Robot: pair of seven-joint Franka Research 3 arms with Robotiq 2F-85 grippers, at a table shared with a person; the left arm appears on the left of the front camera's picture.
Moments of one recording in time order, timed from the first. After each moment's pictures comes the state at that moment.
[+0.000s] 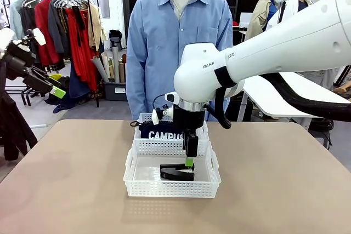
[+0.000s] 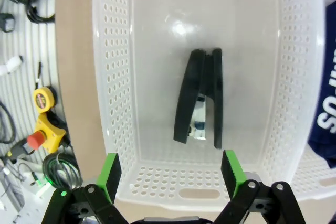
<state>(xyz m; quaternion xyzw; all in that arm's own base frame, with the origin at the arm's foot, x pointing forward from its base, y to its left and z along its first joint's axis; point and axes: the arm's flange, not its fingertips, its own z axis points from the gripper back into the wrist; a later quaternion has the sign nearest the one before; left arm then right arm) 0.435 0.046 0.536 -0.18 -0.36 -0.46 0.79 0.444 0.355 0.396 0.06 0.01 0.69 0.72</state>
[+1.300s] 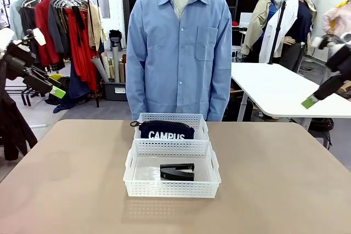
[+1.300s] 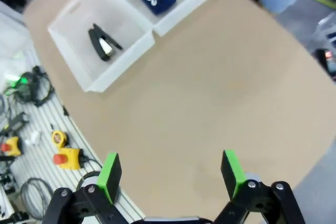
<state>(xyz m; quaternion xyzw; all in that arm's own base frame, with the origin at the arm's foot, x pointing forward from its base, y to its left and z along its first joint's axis) 0.436 0.047 0.535 -0.18 -0.36 -0.46 0.79 0.410 -0.055 0.543 0.19 -0.22 0.36 0.88</state>
